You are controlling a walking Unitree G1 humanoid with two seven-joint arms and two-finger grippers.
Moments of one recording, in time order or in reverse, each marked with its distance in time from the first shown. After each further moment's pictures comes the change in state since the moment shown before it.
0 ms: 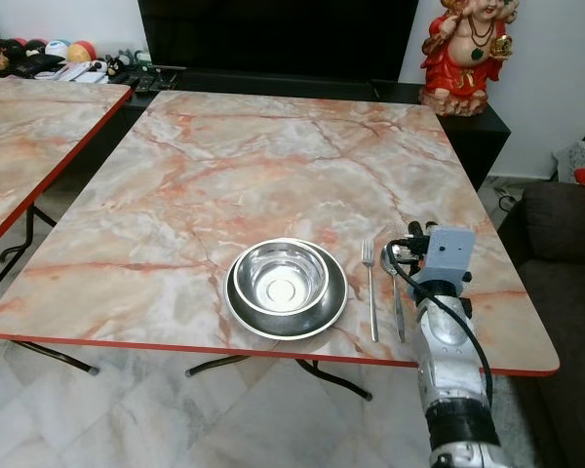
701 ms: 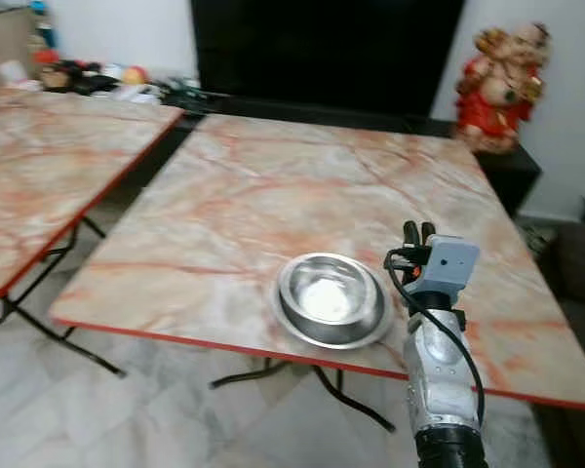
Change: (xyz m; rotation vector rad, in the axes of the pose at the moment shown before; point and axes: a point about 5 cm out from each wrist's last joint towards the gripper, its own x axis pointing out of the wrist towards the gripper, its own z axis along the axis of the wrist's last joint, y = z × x) left arm -0.009 0.011 -0.025 -0.001 0.060 0.002; right arm -0.010 0.029 0.010 0.085 -0.077 0.060
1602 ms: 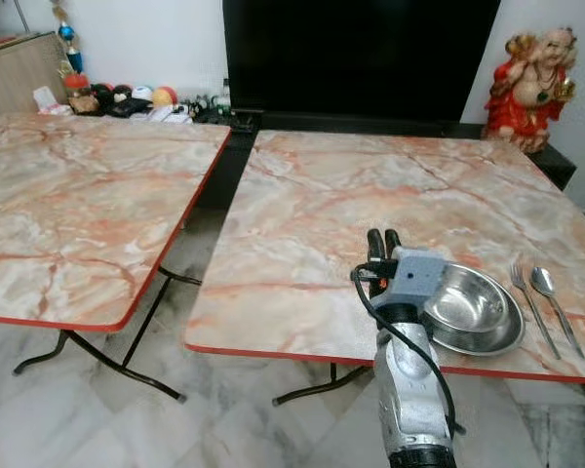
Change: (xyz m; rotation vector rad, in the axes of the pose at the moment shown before) left arm 0.010 -0.025 0.029 0.002 -0.081 -0.049; right arm -0.012 0.021 -0.003 0.038 -0.012 0.054
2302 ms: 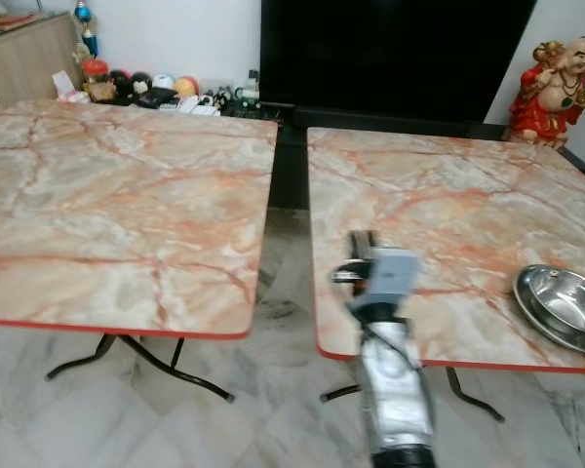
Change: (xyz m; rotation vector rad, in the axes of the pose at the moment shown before) left arm -0.005 0.022 -0.004 -0.006 0.010 0.052; right arm -0.001 0.034 -0.004 0.025 0.019 0.098
